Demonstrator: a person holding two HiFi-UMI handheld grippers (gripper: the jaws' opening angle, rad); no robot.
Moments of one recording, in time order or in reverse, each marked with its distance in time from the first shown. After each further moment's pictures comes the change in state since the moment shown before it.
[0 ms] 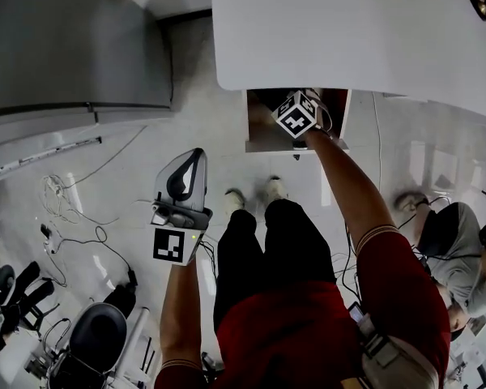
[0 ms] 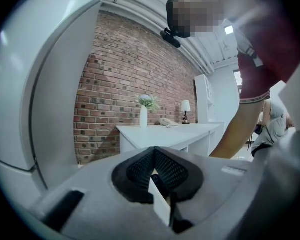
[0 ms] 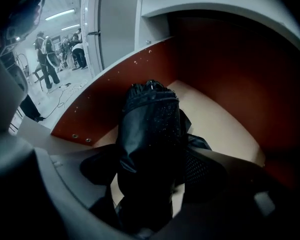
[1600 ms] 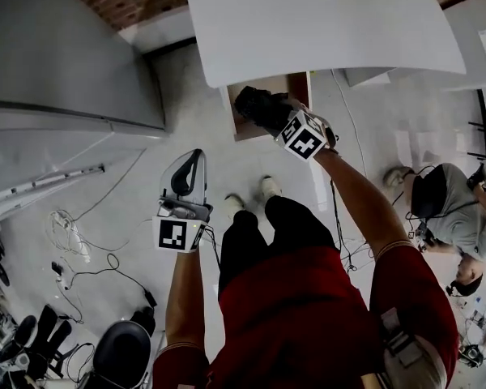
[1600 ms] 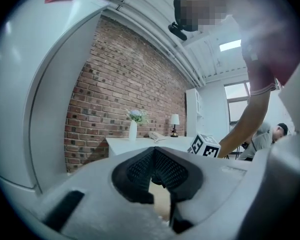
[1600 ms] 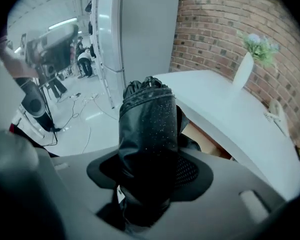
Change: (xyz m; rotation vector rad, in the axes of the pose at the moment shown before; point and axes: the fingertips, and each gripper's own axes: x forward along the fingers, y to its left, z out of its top) left arm -0.039 -0.023 0.071 -0.040 -0.083 -0.129; right arm -0.207 0.057 0.042 0.028 -0.020 0.045
